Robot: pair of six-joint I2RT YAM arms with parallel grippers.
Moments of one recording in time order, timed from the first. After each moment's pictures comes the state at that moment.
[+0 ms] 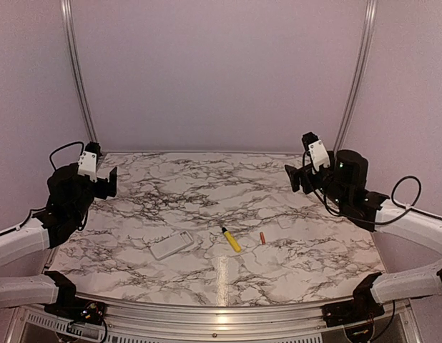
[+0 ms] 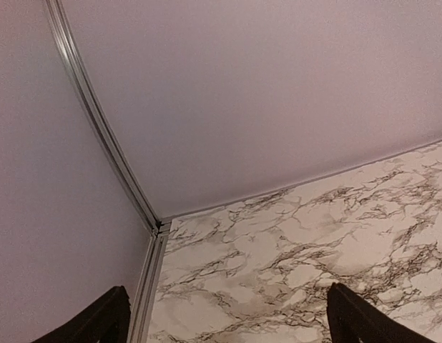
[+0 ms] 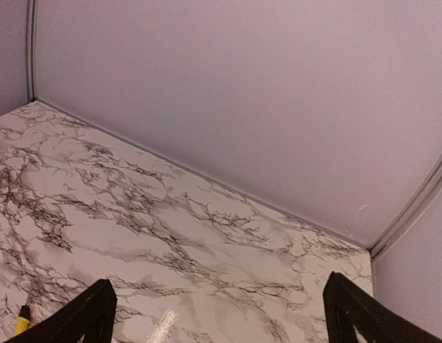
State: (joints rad) left arm -0.45 0.92 0.50 0.33 -0.44 0.24; right arm 0.55 1.12 0.76 0.17 0.19 -0.20
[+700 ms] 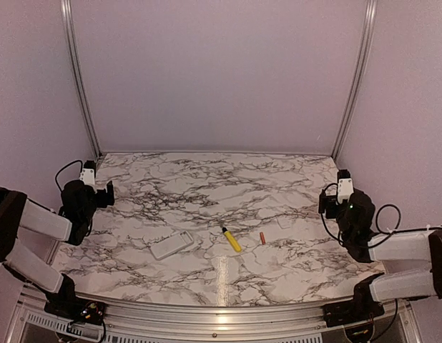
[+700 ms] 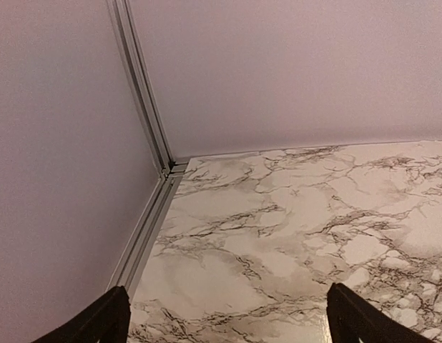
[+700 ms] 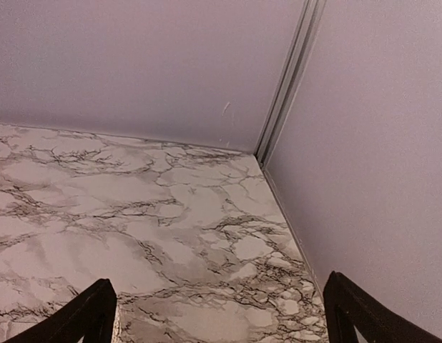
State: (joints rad) left arm -0.14 1.42 0.33 0.93 -0.30 0.11; right arm 0.31 1.12 0.24 0.74 0.48 -0.17
